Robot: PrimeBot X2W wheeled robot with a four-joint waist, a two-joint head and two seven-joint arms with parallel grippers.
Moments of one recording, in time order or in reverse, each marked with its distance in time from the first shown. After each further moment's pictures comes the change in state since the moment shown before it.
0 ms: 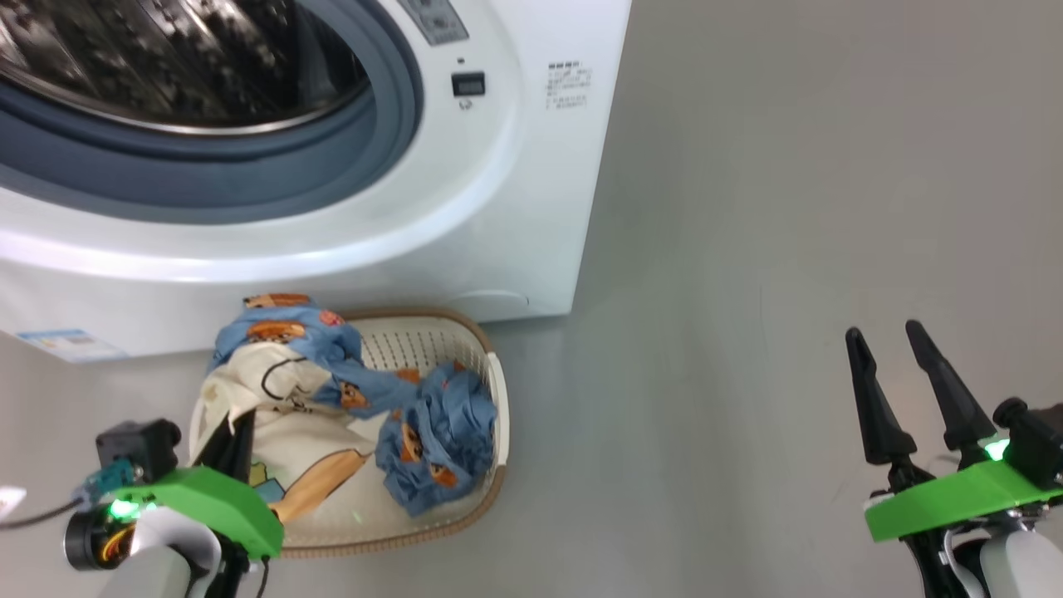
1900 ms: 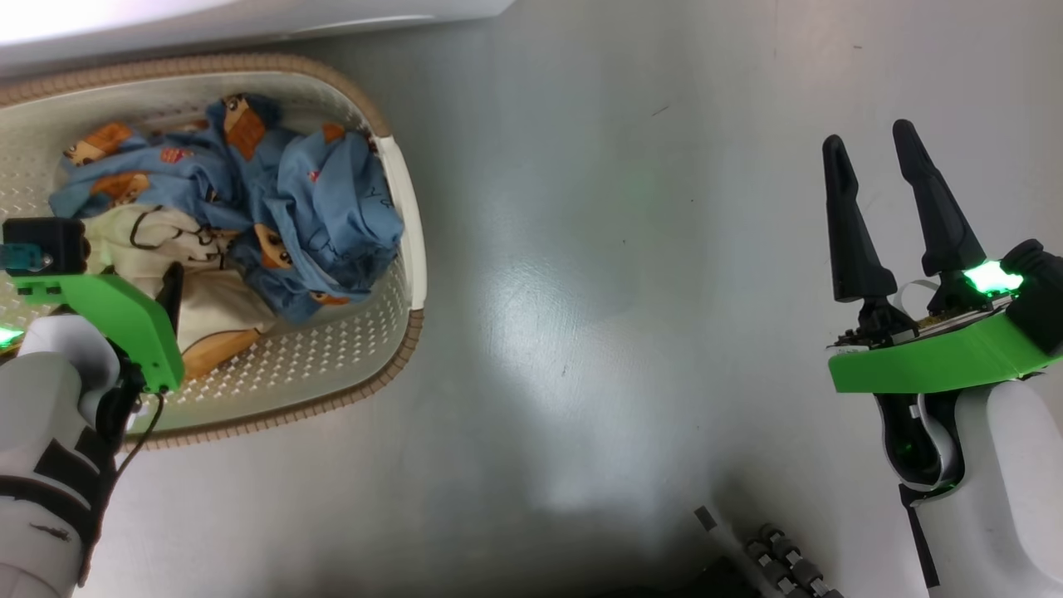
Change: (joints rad) left arm -0.588 0.060 -0.413 0.556 -0.205 0.000 0.161; right arm -0.281 0.066 0.039 -0.092 -0.030 0.000 0.000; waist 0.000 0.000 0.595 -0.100
